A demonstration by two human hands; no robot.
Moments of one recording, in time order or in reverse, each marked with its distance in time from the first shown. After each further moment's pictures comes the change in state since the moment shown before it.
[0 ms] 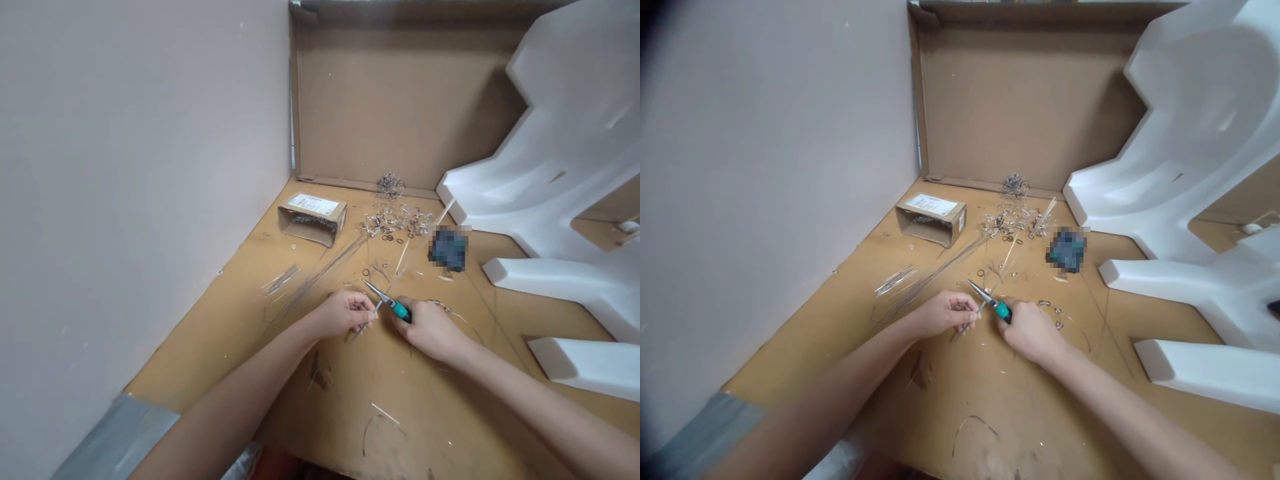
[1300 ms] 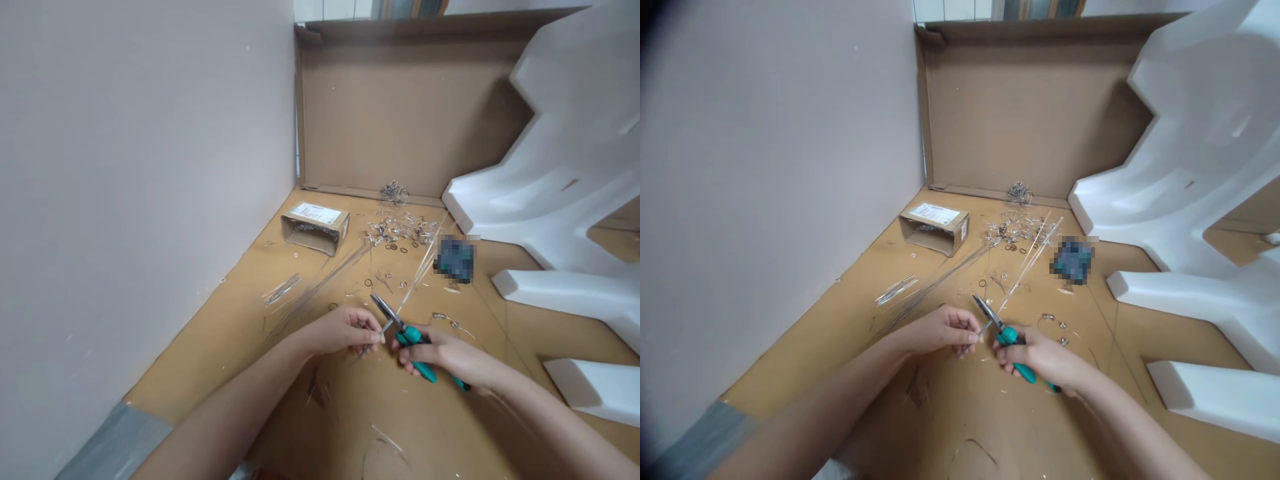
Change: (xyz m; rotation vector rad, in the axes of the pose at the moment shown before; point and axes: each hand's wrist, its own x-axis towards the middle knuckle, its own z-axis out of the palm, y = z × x) left_hand -0.007 0.005 -0.003 -0.107 -0.166 -0.063; right_hand -0.011 0.010 -0.010 0.892 -0.505 -0.042
